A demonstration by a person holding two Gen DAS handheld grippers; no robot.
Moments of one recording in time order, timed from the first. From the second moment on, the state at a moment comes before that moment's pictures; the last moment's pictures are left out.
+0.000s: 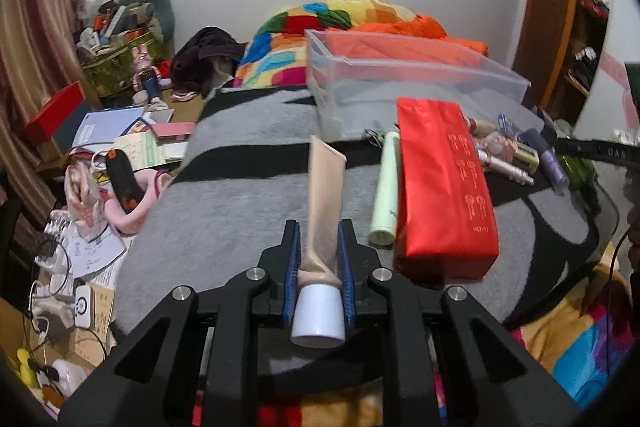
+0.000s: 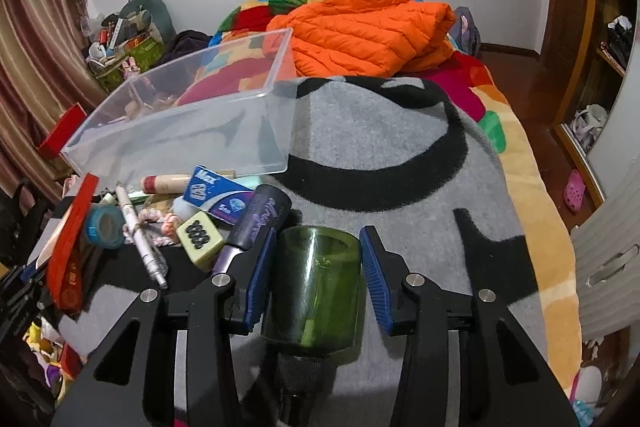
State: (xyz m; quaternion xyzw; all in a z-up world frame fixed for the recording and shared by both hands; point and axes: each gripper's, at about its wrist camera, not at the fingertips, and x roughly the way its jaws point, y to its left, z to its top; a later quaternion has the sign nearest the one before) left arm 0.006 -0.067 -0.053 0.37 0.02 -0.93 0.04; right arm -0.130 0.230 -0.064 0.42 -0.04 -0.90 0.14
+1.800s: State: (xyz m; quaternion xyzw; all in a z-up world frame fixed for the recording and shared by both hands) left arm -0.039 -0.076 0.010 0.32 0.03 -0.95 0.00; right arm -0.194 0.134 0.056 0.27 0.03 -0.94 0.19
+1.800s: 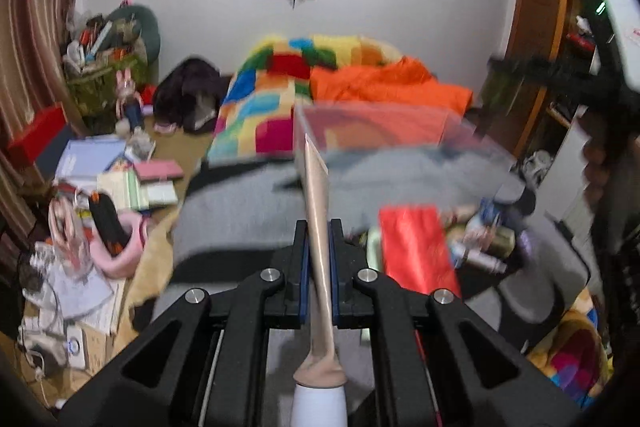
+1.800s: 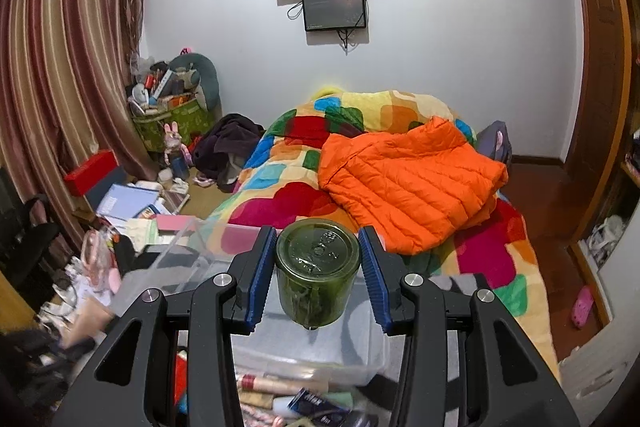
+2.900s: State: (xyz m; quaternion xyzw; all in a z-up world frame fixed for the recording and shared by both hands) left arm -0.230 -0.032 -0.004 0.42 -0.01 -0.91 -0.05; right arm -0.214 0.101 -0.007 0.37 0.08 -0.90 0.24
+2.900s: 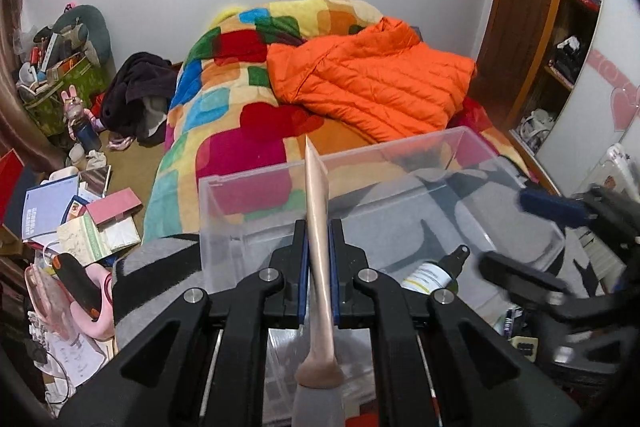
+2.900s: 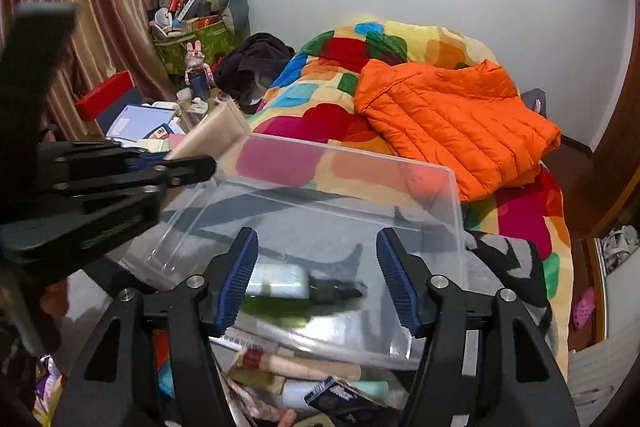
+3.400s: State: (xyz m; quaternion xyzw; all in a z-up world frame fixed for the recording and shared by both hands) left arm -0.168 -0.030 0.016 0.39 -0.01 -0.92 -0.04; right arm -0.166 0.146 -0.004 0.35 0.09 -0.91 0.19
